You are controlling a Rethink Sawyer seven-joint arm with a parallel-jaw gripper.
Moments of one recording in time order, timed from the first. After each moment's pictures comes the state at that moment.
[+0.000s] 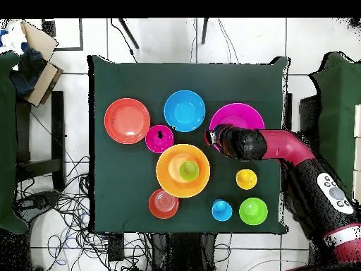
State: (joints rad) arm -0.97 -0.42 0.74 1.61 -0.67 0.62 1.44
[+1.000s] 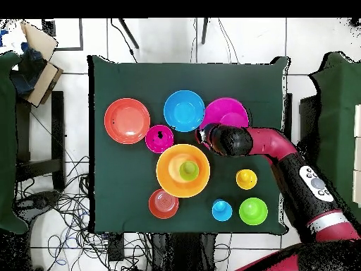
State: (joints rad) arm -0.93 -0.31 0.73 1.55 -0.70 0.60 1.44
